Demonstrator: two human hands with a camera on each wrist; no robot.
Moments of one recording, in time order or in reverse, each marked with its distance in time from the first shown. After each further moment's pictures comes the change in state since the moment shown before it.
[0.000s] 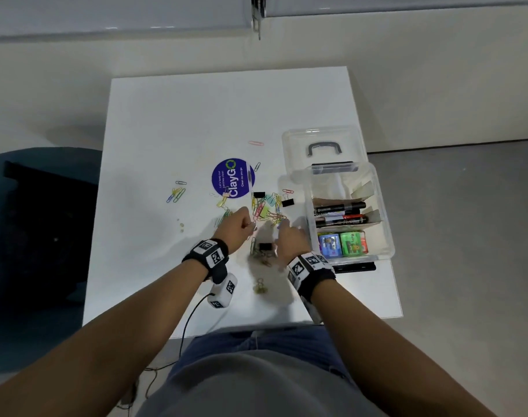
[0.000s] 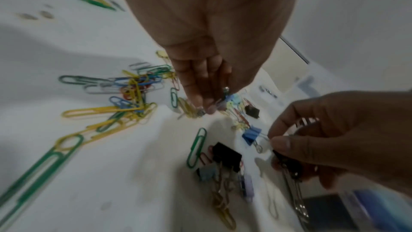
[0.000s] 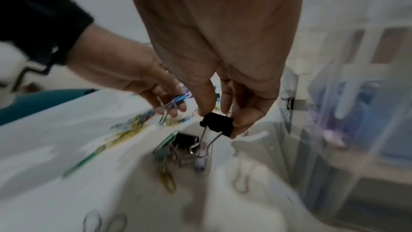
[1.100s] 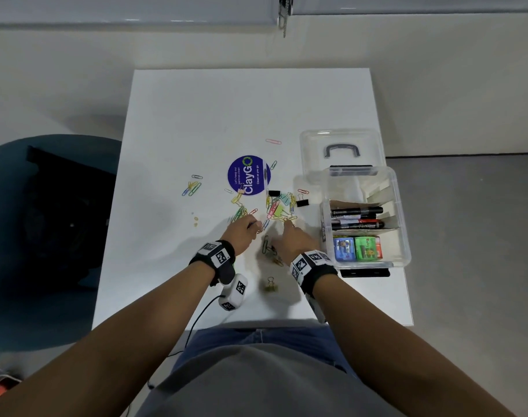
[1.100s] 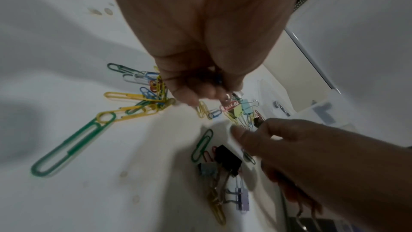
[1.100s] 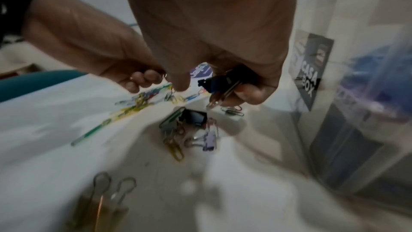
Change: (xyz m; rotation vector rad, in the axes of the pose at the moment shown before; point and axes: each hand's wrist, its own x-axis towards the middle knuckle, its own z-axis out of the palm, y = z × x) left_hand -0.018 -0.008 -0.009 -0.101 -0.078 -0.140; right_hand 0.005 -0.018 0.005 -0.017 -0.076 -0.027
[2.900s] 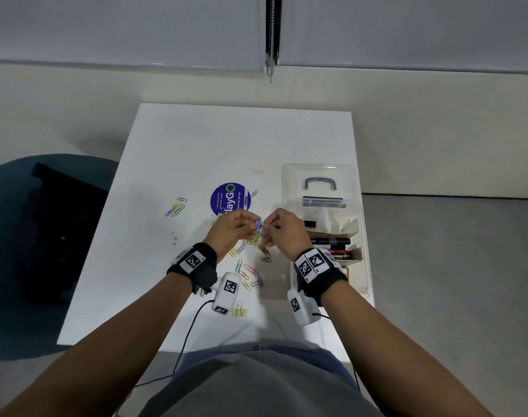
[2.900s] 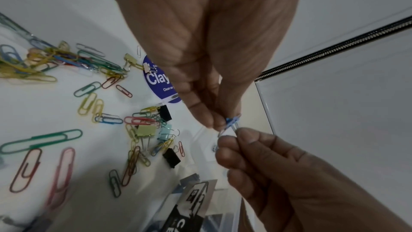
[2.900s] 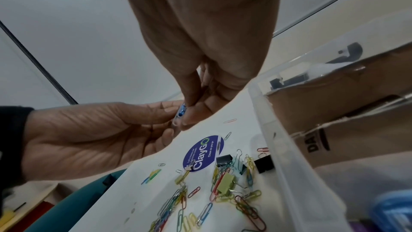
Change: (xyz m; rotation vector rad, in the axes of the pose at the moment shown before) left_hand -0.013 0.099 -0.005 -0.552 0.132 0.098; right_hand -0.015 0.023 -0.113 0.757 0.100 -0.260
